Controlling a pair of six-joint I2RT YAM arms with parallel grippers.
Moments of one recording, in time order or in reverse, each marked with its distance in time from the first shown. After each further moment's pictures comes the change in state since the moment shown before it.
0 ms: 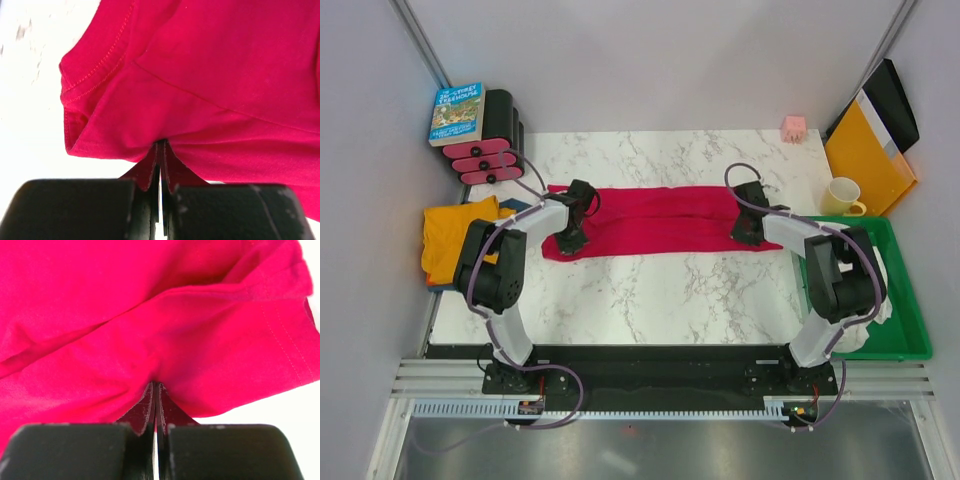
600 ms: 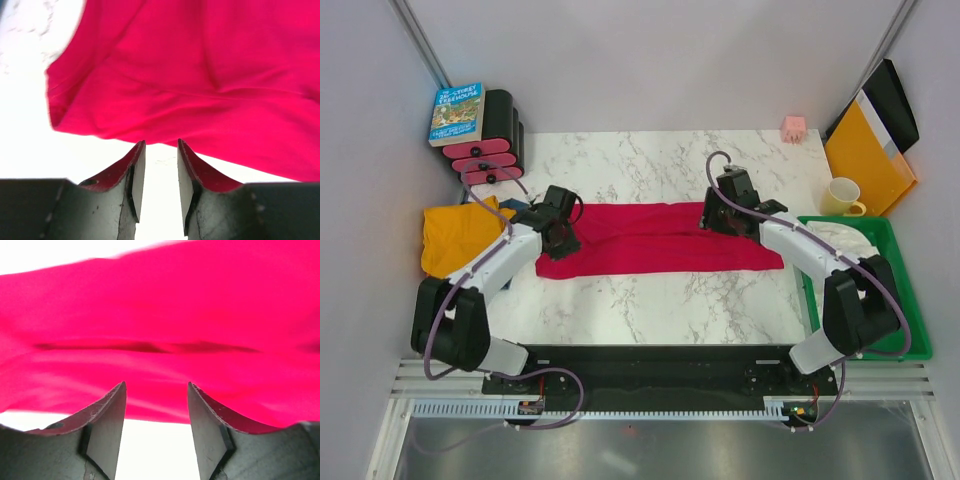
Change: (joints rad) left arm -0.003 -0.401 -0.214 -0.004 0.108 -0.016; right arm 0.170 -0.225 0.031 -0.097 -0.147 -0.085
